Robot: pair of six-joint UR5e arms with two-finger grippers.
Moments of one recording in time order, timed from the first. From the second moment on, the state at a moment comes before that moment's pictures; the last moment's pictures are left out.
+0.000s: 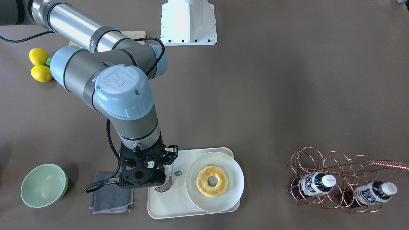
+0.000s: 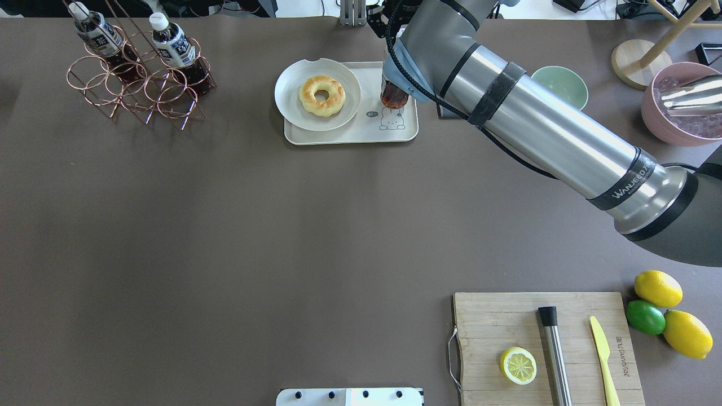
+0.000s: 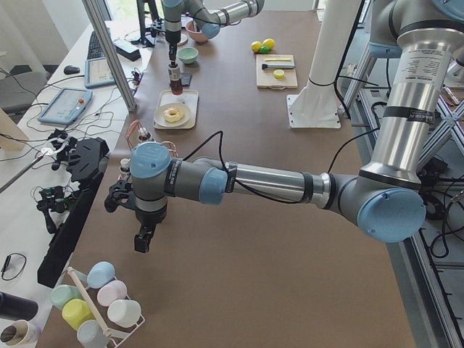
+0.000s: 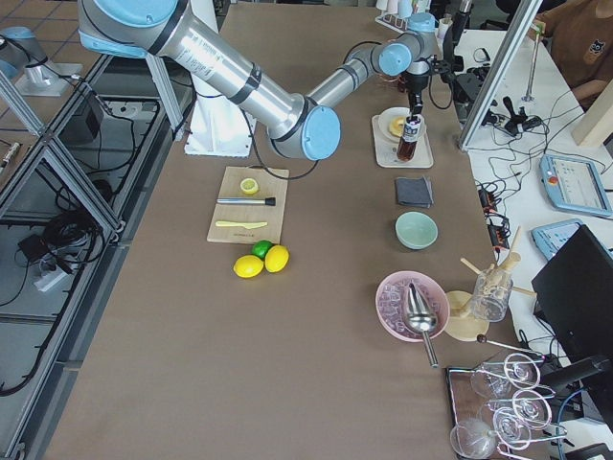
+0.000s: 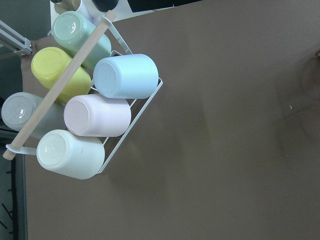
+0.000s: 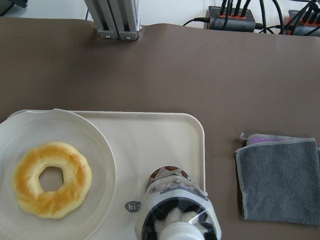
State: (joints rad) left arm -1.66 -1.77 -1.50 -1.66 -2.23 0.07; right arm 0.90 -0.47 1.13 -1.56 2.00 0.84
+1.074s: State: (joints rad) left arm -1.66 -1.77 -1.50 -1.66 -2.23 0.07; right arm 0.88 -0.48 1.15 -1.55 1.98 0.86
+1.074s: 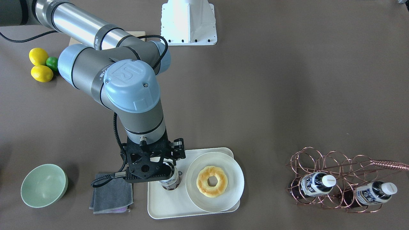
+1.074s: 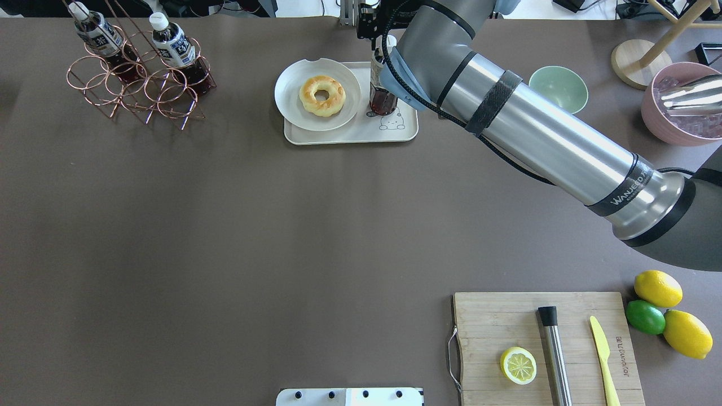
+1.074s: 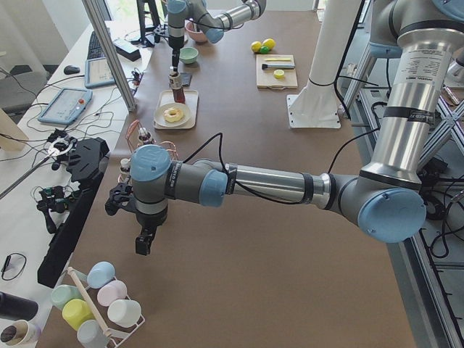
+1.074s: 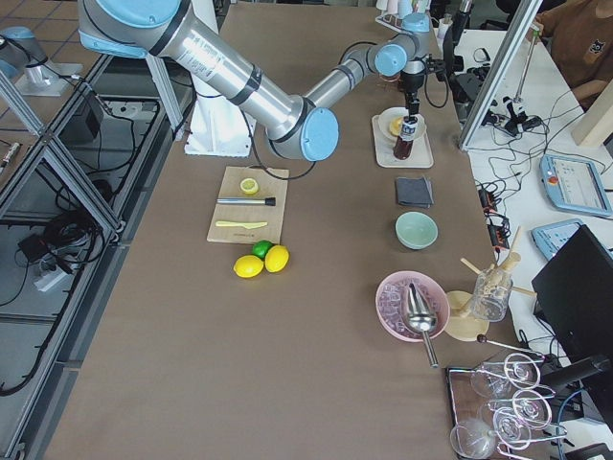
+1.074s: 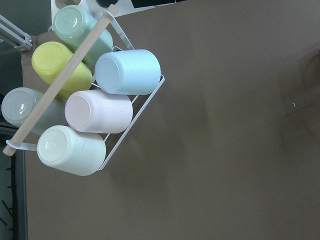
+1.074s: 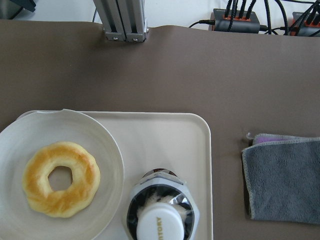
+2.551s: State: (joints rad) left arm -1.66 -1.76 -1.51 -1.66 -2.23 0.08; right arm 1.20 -1.17 1.89 -2.03 2.05 0.36
